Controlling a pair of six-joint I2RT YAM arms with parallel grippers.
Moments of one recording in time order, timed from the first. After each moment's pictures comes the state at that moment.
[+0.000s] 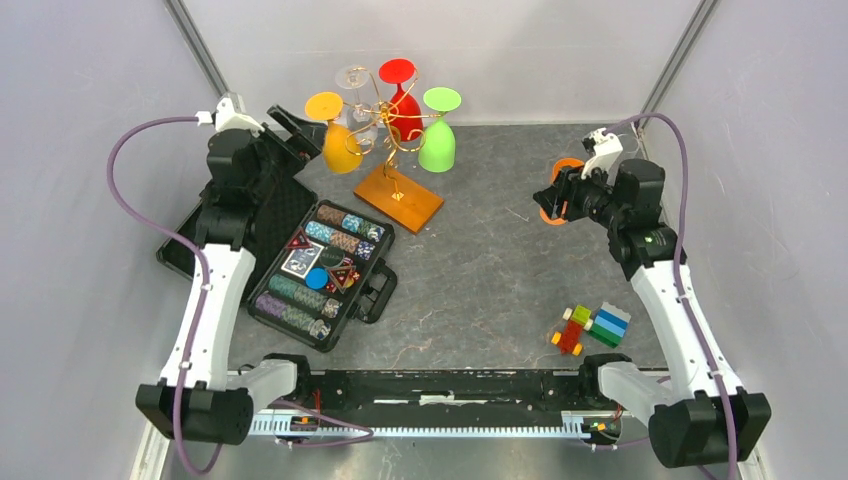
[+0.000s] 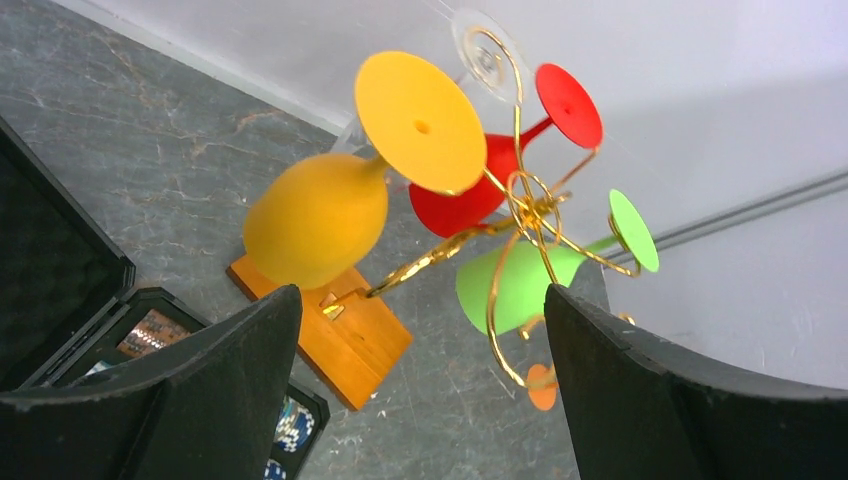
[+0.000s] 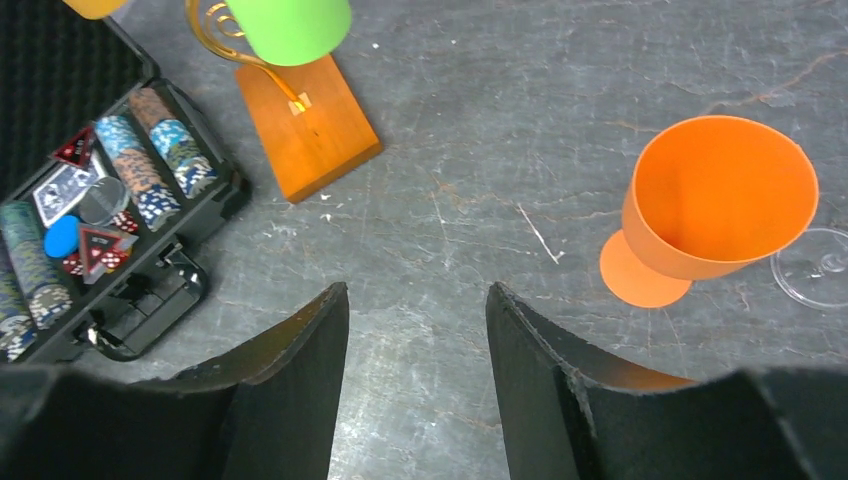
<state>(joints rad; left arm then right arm) -0.10 1.08 1.25 -0.31 0.03 -0.66 0.08 1.05 1.01 -0.35 -0.41 0.08</state>
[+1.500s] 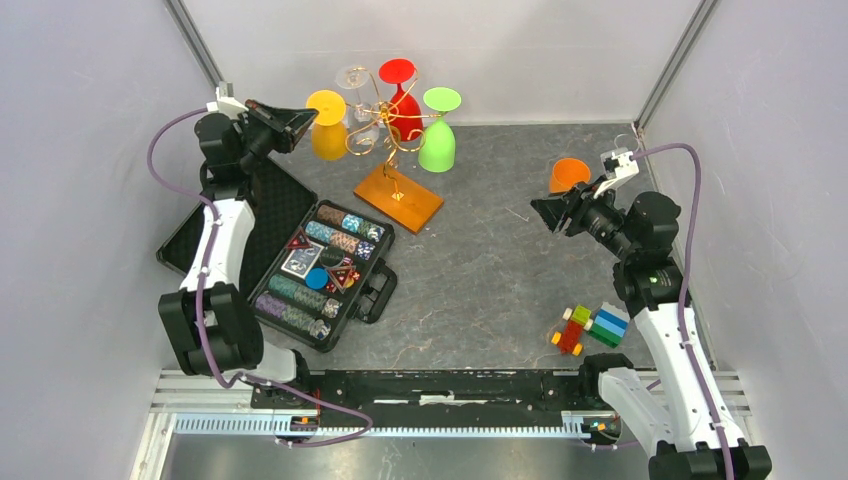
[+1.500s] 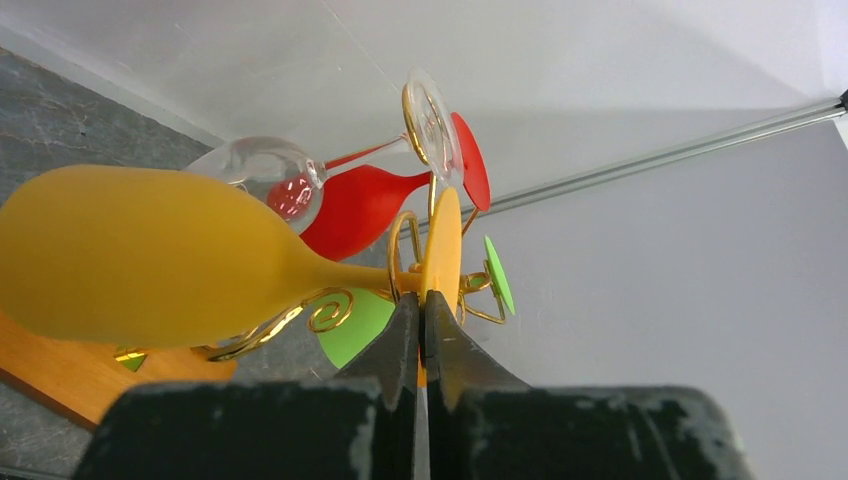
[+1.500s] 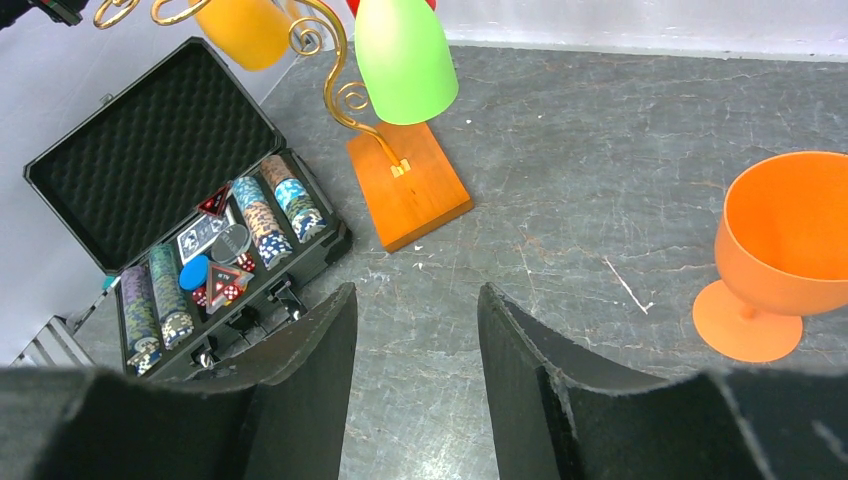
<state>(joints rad) 0.17 1.46 1.22 0.26 0.63 -1.14 0.08 0.81 0.82 -0.12 -0.52 0.31</state>
